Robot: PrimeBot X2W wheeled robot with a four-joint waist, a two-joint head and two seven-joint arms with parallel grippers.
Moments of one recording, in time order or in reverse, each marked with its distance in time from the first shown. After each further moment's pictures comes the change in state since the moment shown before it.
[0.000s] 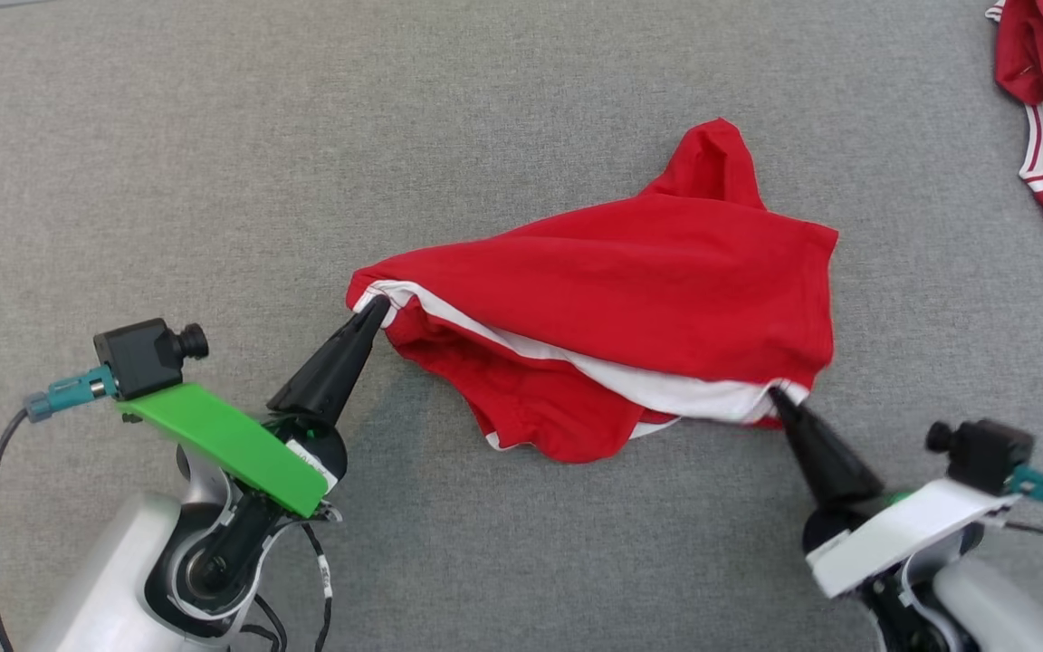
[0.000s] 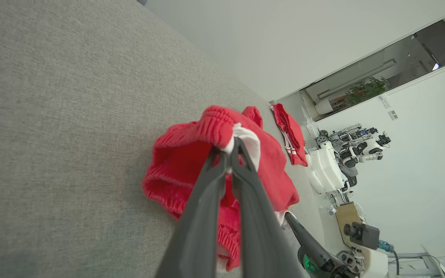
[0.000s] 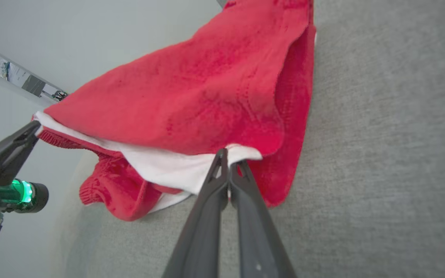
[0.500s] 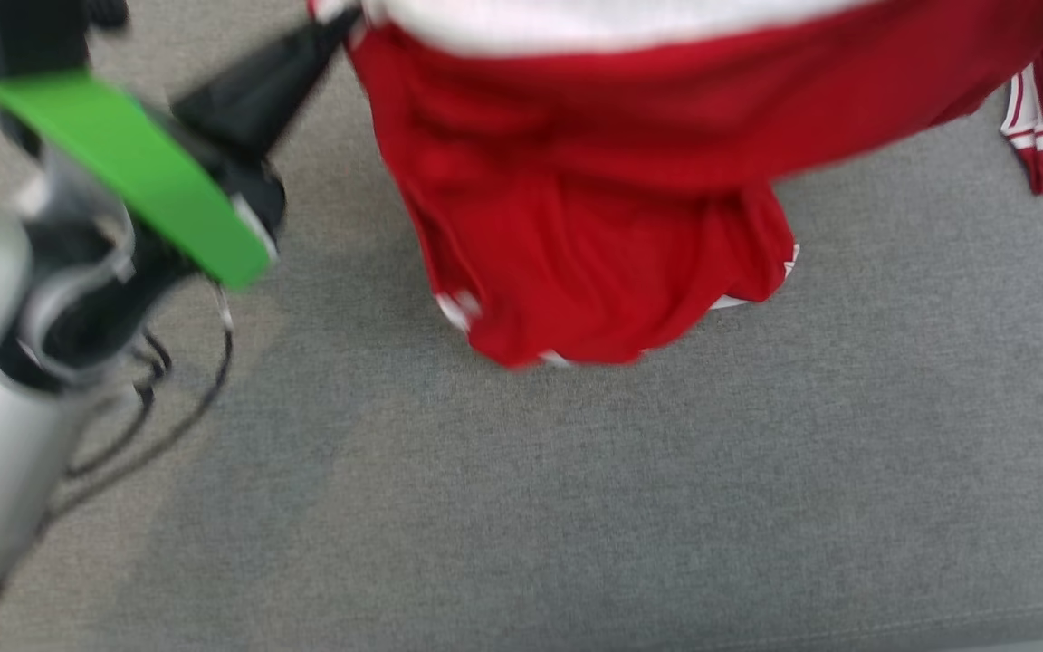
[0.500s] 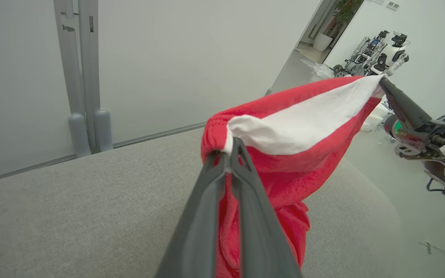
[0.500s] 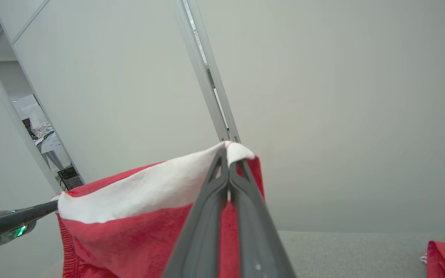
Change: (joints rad) left arm -0.493 0.130 -0.038 -0.074 0.221 0.003 0.217; right arm -0.453 -0.267 -0.211 -0.221 0.041 0.000 0.000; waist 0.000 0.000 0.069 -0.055
